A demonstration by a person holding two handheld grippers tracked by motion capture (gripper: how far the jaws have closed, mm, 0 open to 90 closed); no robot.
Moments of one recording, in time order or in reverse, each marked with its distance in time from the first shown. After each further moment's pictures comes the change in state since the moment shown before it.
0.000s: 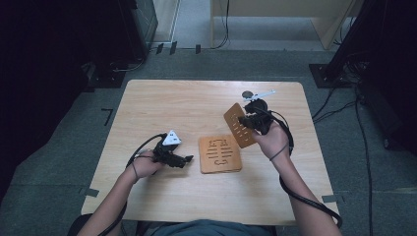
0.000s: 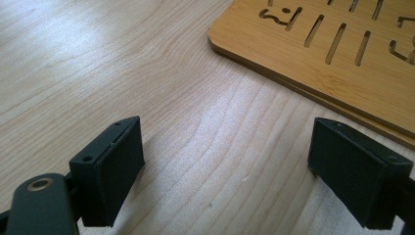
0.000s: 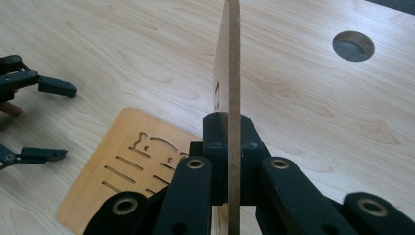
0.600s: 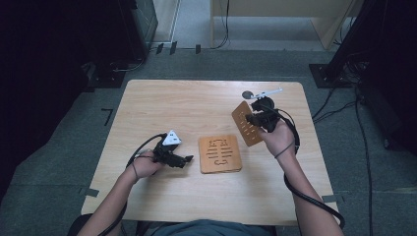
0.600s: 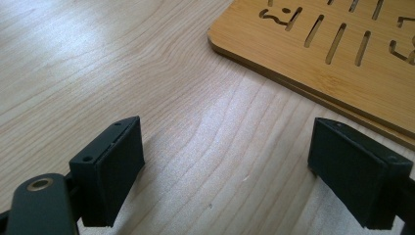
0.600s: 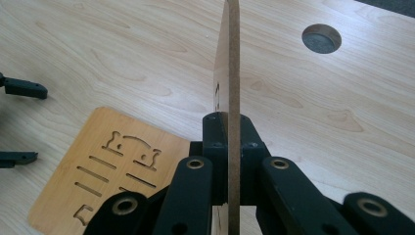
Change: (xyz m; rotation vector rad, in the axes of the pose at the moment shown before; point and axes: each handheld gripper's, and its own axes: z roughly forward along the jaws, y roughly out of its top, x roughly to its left) left arm 0.000 0.000 0.000 0.000 0.002 0.003; right arm -0.019 -0.001 -0.004 0.010 -0.050 0.025
